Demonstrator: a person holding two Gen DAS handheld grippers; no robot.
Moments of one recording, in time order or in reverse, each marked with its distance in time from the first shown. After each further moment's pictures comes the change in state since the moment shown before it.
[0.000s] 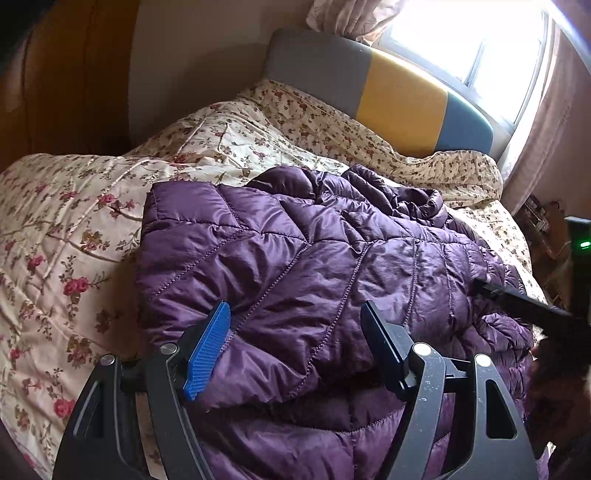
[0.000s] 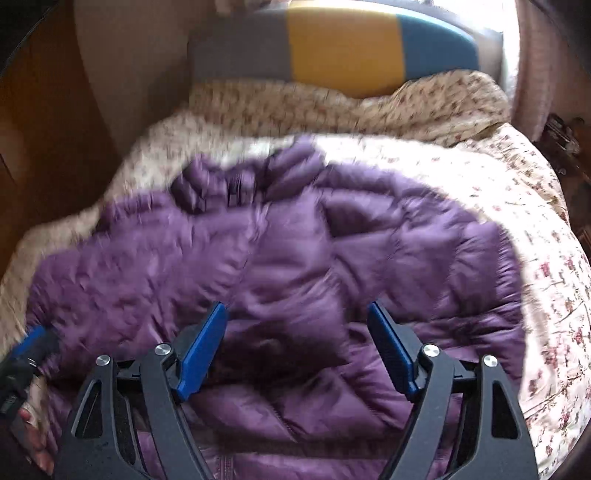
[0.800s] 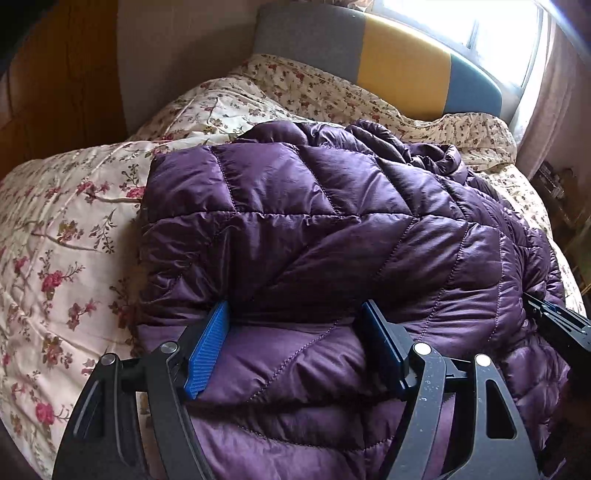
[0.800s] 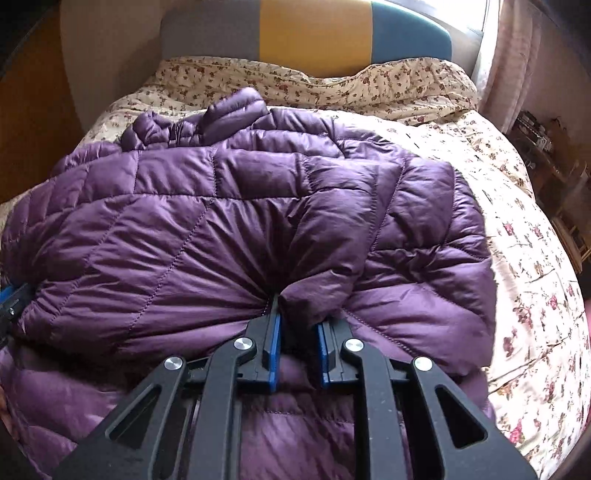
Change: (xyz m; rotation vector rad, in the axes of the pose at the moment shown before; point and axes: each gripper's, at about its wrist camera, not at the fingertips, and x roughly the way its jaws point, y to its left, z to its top) left arm 0.044 -0.016 -0.012 0.085 0.089 0.079; right arm -0.006 -0.035 -0.046 0.002 -0.005 -0.186
